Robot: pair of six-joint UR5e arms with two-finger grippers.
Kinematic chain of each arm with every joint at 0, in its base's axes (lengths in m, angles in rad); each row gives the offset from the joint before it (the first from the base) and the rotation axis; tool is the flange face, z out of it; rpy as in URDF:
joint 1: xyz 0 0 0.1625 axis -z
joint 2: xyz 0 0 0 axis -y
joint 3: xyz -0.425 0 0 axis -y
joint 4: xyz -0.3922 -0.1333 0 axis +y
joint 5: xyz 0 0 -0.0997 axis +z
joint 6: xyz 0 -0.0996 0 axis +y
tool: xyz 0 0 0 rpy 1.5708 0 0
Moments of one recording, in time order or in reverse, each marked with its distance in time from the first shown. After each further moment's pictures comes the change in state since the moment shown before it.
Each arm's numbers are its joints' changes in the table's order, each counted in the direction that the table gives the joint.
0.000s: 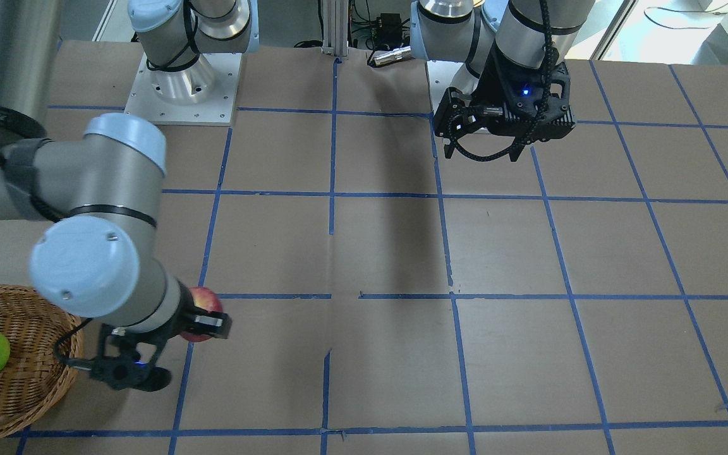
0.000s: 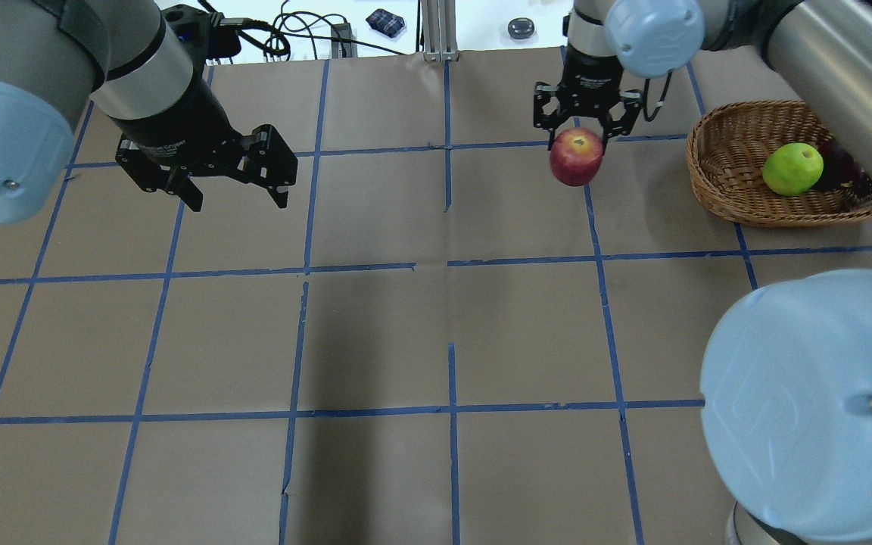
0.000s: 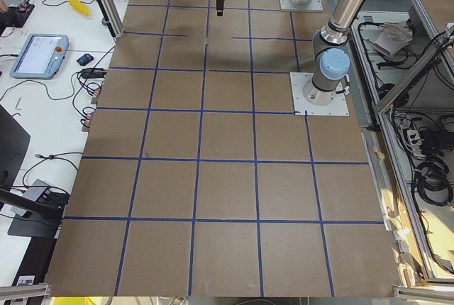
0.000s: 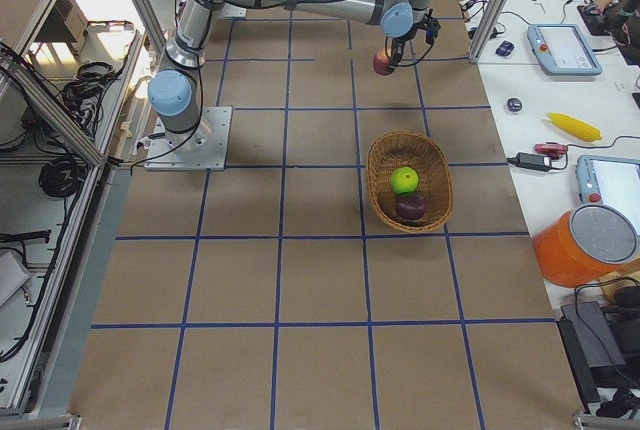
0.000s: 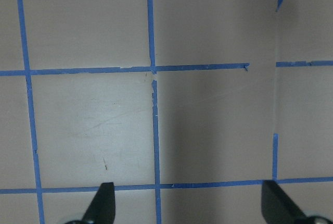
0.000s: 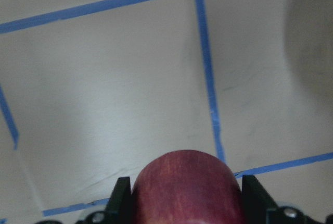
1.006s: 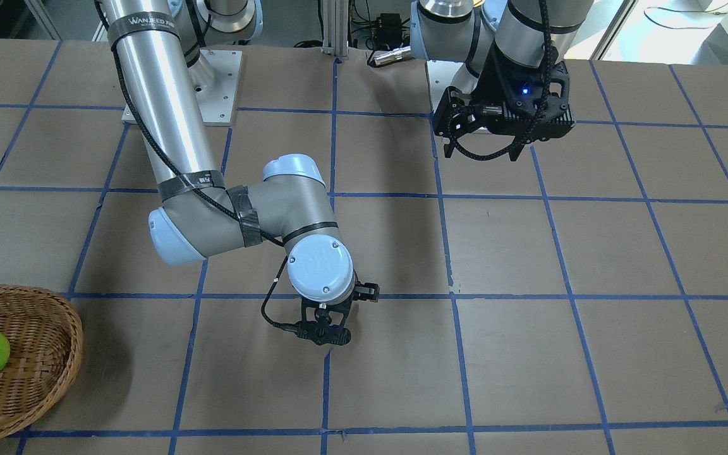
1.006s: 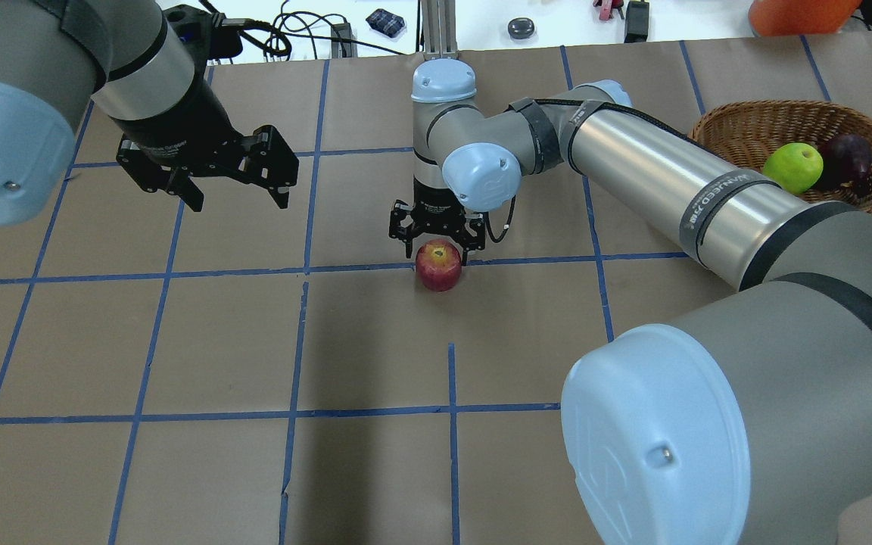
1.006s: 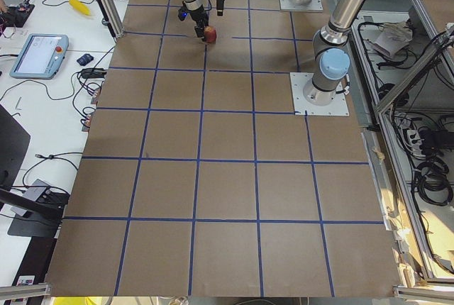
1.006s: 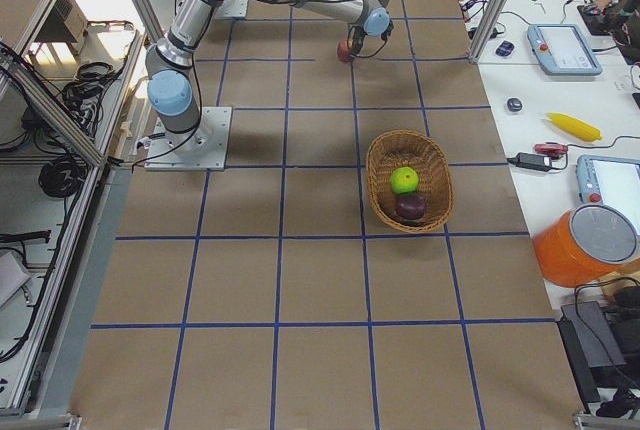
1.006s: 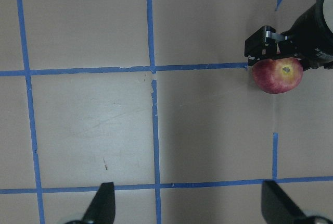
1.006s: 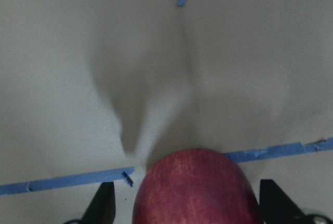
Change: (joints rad) left arm 0.001 0.000 0.001 0.000 0.000 0.000; right arm -0.324 0.142 0.133 0.164 -0.199 -0.318
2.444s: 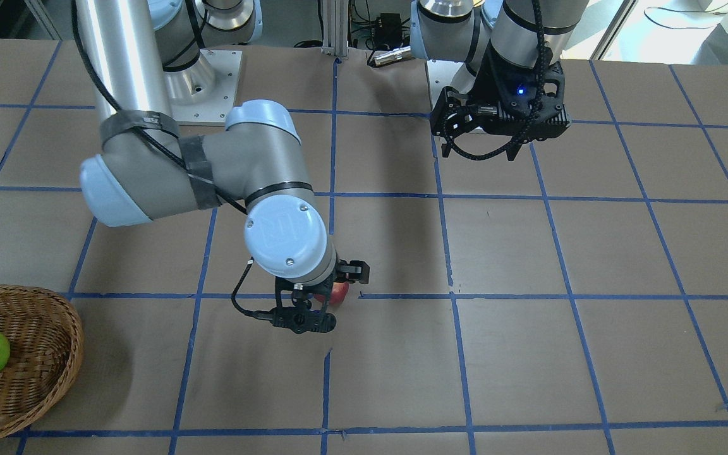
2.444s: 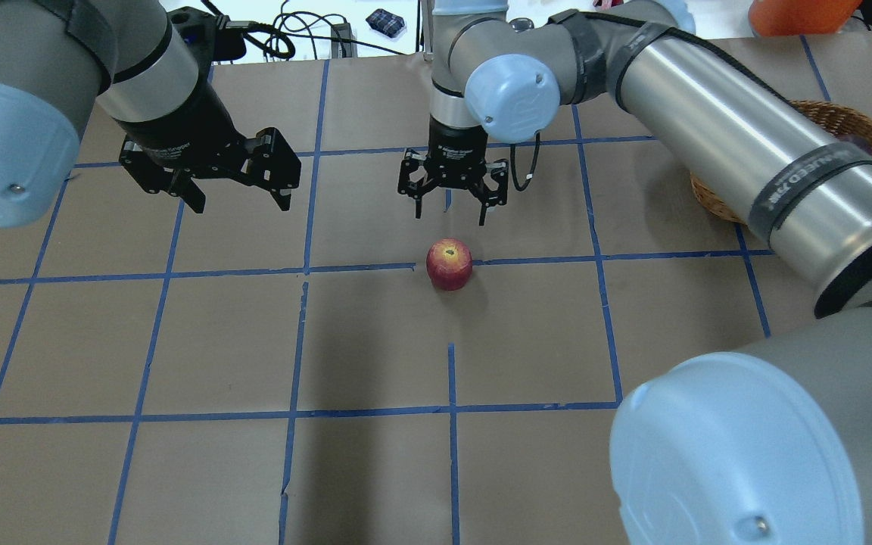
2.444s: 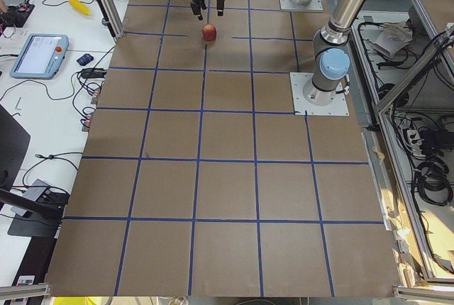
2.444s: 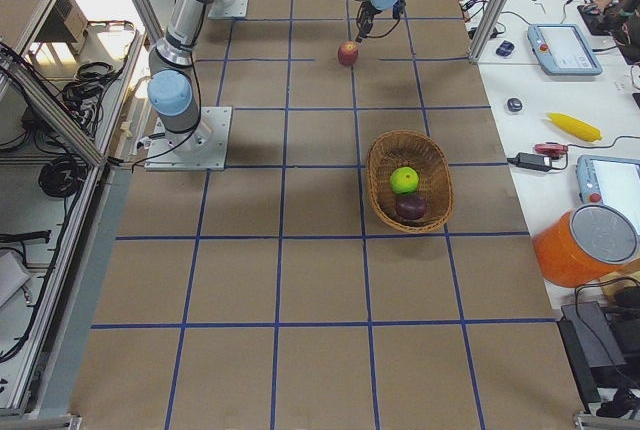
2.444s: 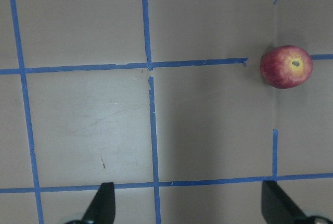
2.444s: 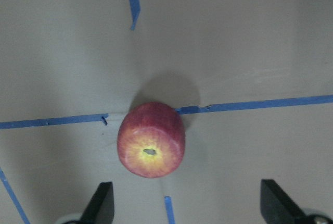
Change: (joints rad) left arm 0.008 0.000 -0.003 0.001 -0.005 0.001; right arm 0.023 -0.084 -0.103 -0.201 -0.013 0.074
